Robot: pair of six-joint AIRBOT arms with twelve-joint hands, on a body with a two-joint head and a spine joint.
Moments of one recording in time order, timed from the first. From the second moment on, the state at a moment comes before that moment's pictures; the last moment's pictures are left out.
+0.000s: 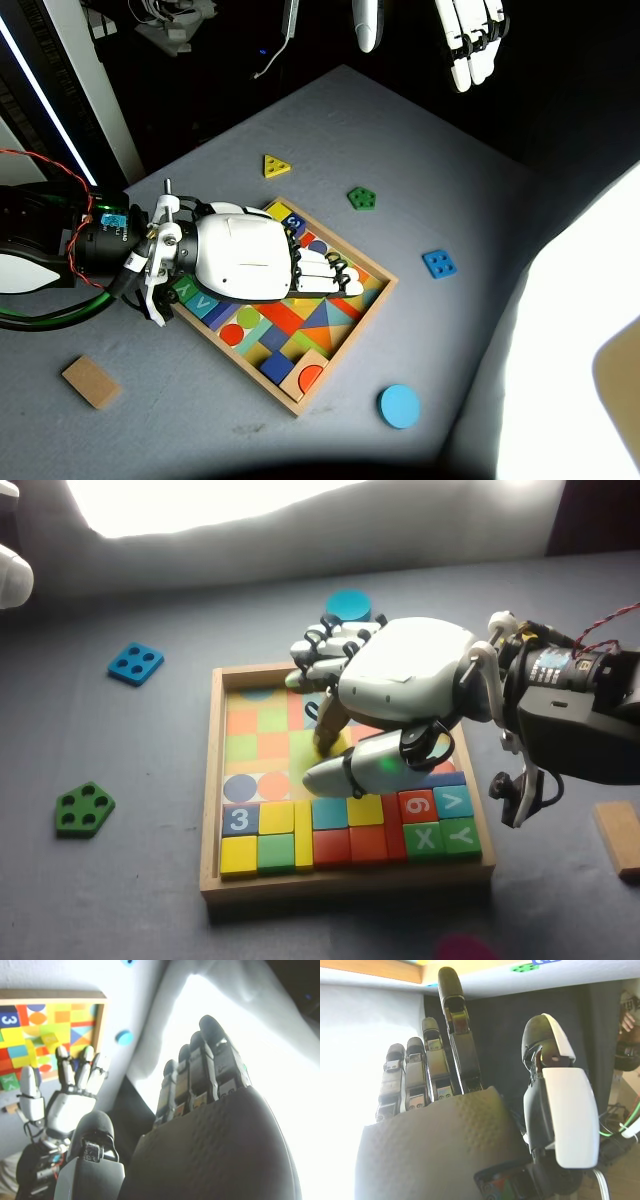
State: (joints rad) left arm -0.56 -0.56 0.75 0.55 1.11 0.81; right arm -0.36 -1.33 1.23 -0.09 0.17 -1.04
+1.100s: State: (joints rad) left arm -0.56 -0.56 0.75 0.54 1.11 0.81; right arm -0.38 -1.31 1.33 -0.07 0.20 -1.10
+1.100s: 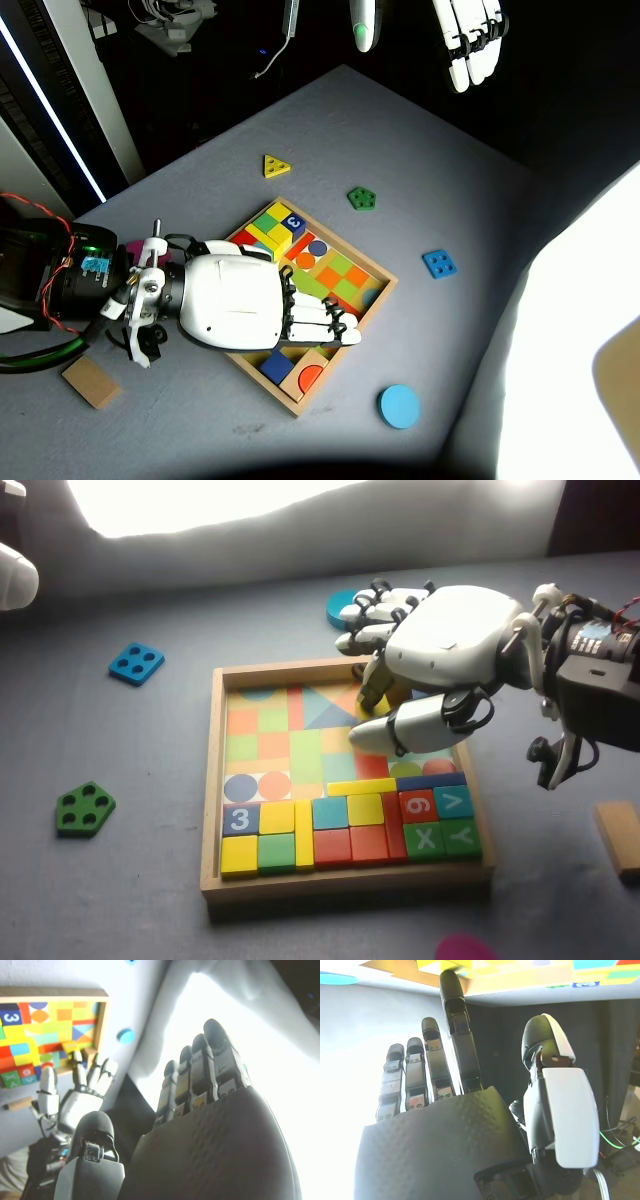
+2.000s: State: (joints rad) left arm -0.58 -0.56 0.75 0.36 1.07 0.86; right arm -0.38 -1.29 1.35 -0.07 0.19 -1.13
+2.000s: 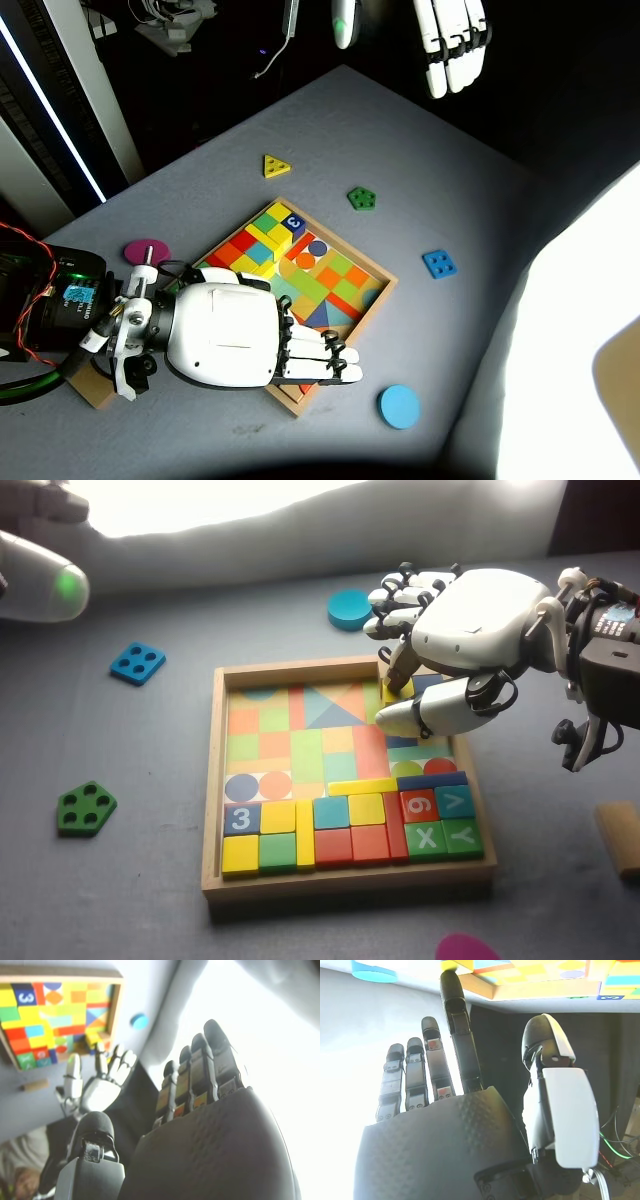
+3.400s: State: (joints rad) left arm -0.60 -0.56 0.75 0.33 1.05 0.88; right arm -0.26 -0.95 1.00 -0.03 0.27 -1.15
